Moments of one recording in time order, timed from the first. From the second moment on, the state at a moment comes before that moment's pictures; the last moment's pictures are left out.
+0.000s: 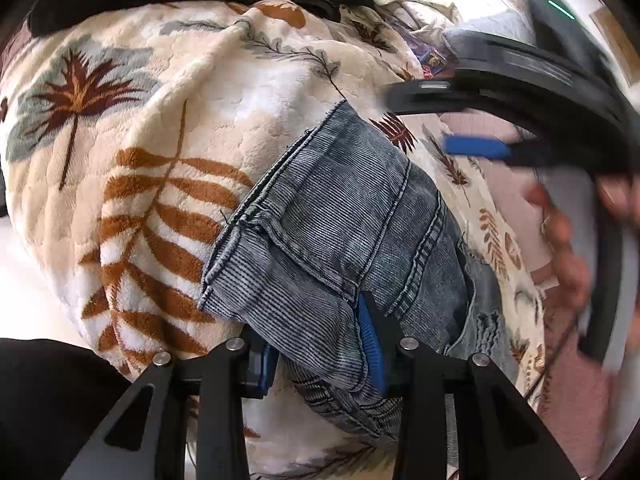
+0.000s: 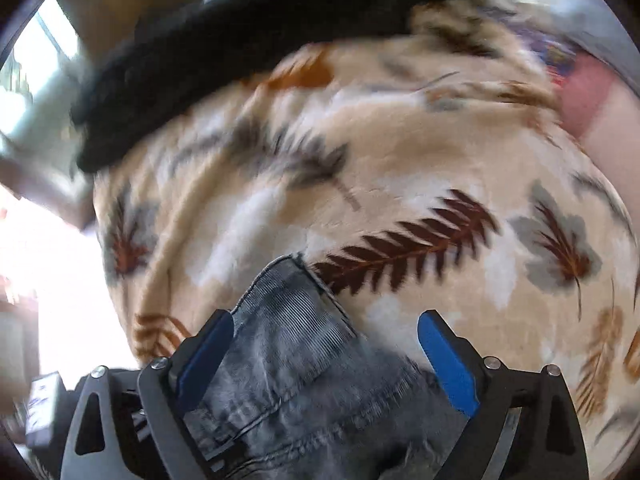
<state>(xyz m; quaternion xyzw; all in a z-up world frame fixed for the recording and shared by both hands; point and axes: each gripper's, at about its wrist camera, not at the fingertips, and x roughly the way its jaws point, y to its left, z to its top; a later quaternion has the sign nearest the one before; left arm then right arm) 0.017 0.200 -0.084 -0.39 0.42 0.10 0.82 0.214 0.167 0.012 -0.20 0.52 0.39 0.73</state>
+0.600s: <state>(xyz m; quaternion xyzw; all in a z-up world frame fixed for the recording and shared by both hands) 0.017 0.179 -0.054 -0.31 0.40 0.13 0.85 0.153 -0.139 -0.076 0.33 0.57 0.31 0.69</state>
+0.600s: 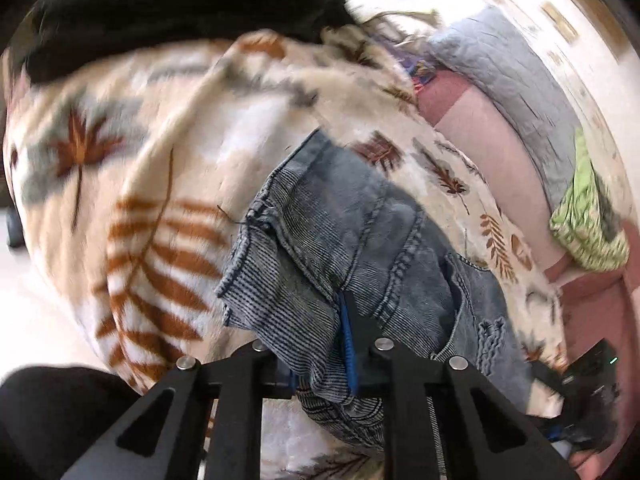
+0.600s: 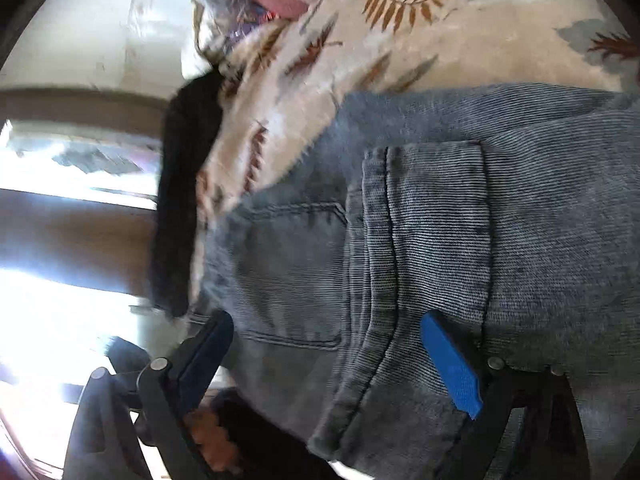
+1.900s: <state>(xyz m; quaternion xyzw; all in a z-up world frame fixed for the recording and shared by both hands) 0.043 0.011 -0.029 -0.01 0.46 -0.02 0.89 0.070 -0.285 -0.061 0.44 0.47 0.31 0.70</state>
